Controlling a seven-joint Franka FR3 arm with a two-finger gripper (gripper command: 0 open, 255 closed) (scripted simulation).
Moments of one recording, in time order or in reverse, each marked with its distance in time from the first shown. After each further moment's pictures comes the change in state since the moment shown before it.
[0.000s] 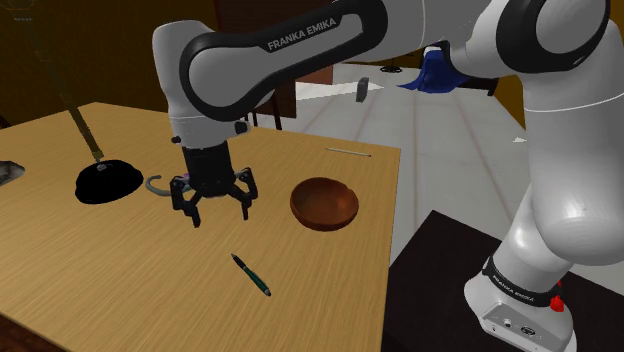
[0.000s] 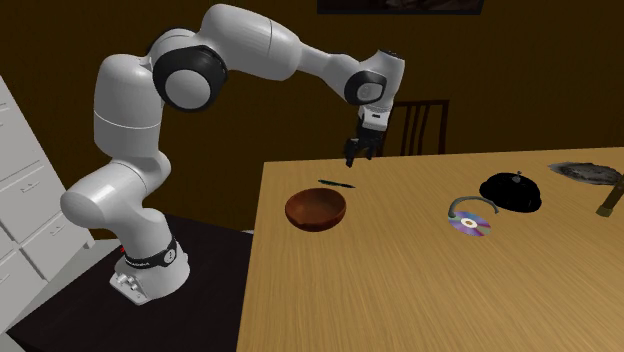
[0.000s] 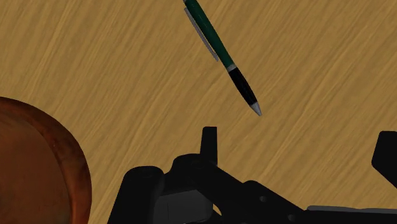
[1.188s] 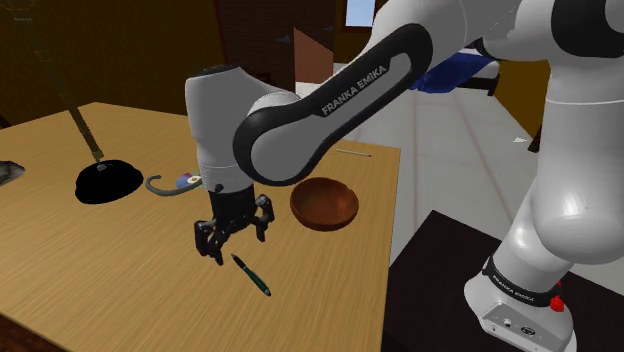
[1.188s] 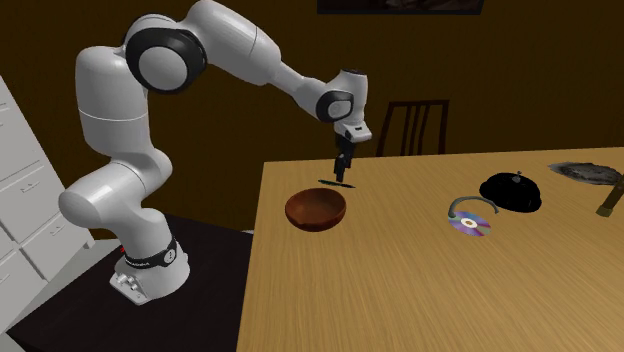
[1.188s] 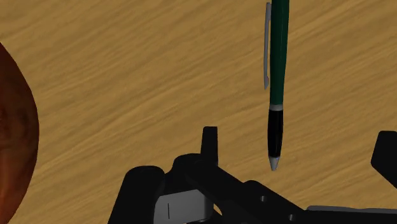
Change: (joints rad) arm -0.060 -0.141 0.090 -0.360 -0.087 0.307 -0.423
